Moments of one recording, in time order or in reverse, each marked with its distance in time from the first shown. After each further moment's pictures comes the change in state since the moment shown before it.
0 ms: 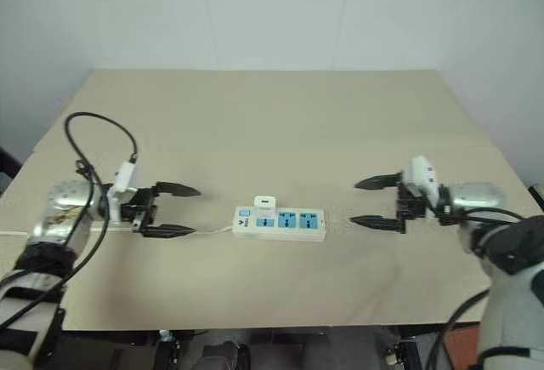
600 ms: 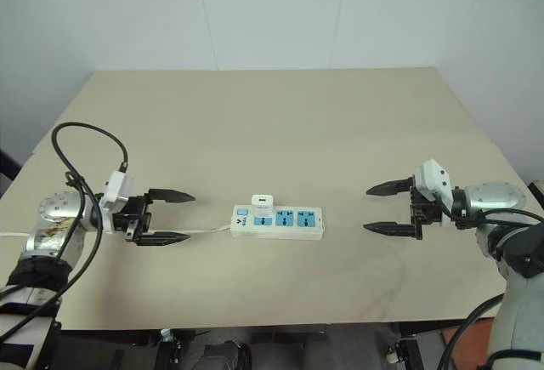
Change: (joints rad) left arm 0.070 -0.048 0.075 -0.054 0.011 0.000 0.000; right arm 0.000 -0.035 0.001 0.000 -0.076 -0.008 0.011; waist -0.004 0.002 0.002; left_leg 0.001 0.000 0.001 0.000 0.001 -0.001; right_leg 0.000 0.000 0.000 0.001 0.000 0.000
